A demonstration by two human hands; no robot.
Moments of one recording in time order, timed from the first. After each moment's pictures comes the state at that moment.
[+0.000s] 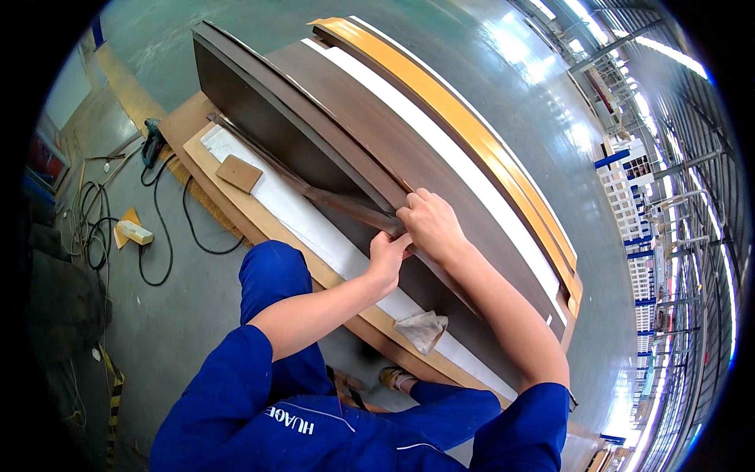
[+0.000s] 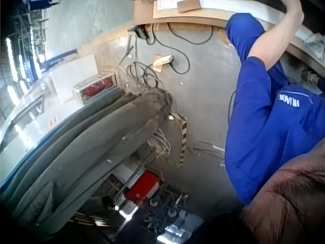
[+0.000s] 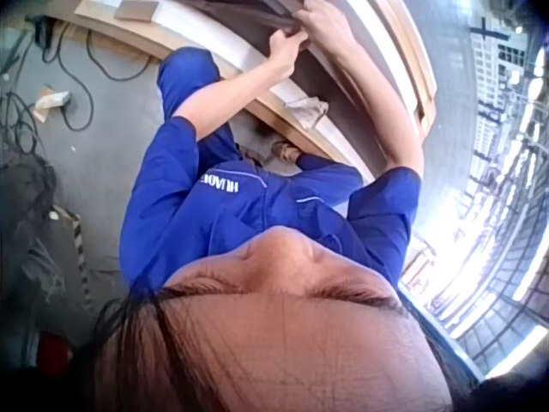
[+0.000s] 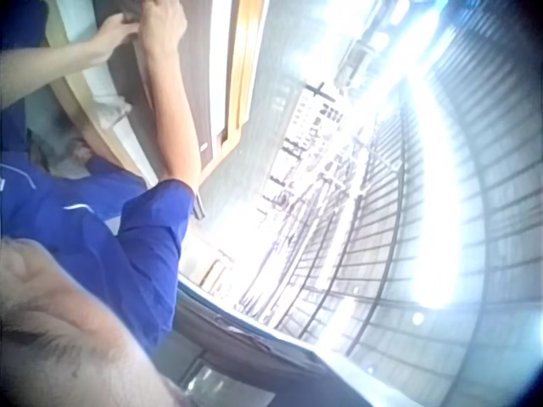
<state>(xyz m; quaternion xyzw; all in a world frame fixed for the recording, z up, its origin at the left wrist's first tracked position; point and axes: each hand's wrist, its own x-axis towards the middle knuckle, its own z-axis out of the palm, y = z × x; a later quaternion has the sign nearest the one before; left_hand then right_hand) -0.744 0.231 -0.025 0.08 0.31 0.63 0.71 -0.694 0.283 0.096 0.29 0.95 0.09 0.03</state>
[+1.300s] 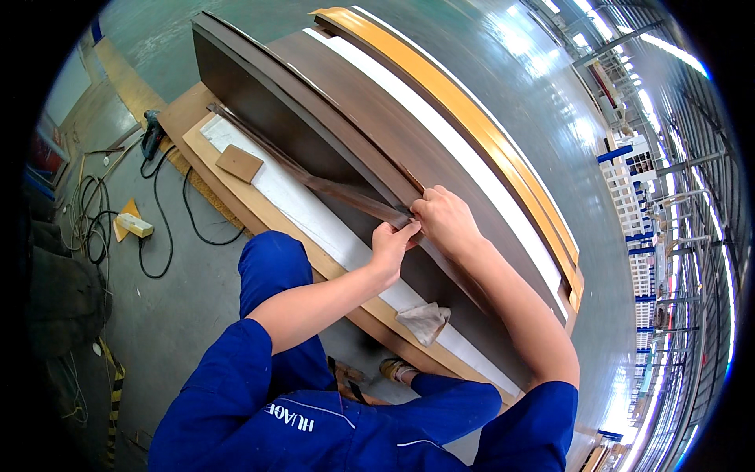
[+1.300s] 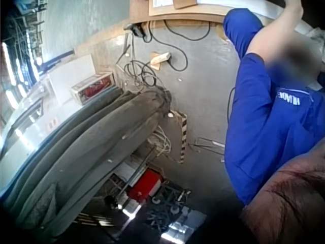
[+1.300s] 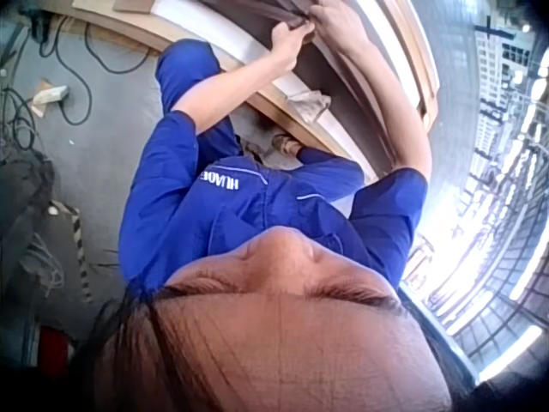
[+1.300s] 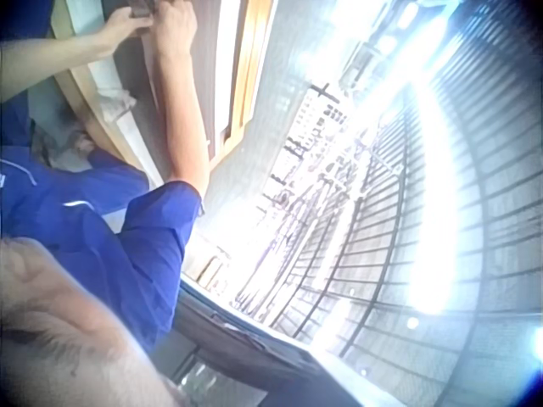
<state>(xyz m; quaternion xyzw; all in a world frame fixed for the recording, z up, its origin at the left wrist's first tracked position) -0.742 0.232 -0.030 0.07 0.30 0.64 0.71 -0.682 0.282 0.101 0.34 0.94 0.03 0.03</state>
